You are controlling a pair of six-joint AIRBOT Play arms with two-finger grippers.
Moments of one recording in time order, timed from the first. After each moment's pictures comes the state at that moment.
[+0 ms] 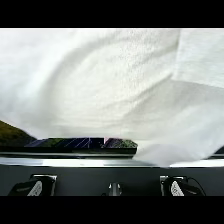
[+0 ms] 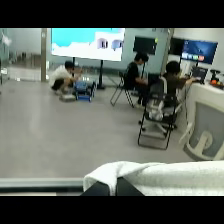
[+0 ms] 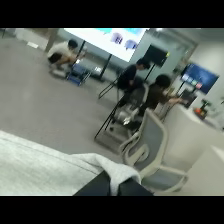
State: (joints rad) left arm 0.17 -0.72 1.62 1.11 -0.93 -1.47; right arm -0.32 -0.88 1.92 -1.20 1.02 0.91
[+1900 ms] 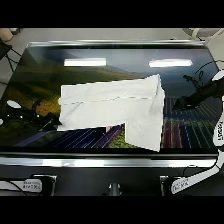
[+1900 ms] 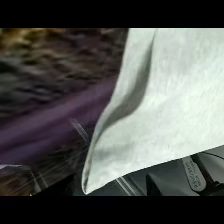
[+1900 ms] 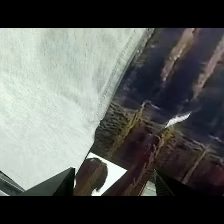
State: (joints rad) left arm 0.32 -1.55 0.99 0.99 -1.33 -1.31; right arm -0.37 -1.81 1.68 -1.18 1.67 0.96
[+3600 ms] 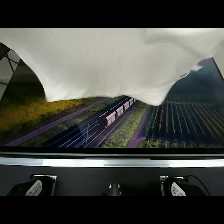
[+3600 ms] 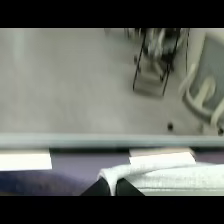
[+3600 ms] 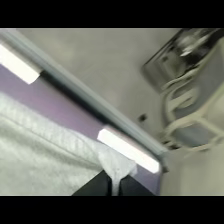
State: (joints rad) left arm 0.27 -0.87 1.75 0.97 -0.99 -1.34; right arm -0.20 -1.02 1.97 -1.34 1.16 0.81
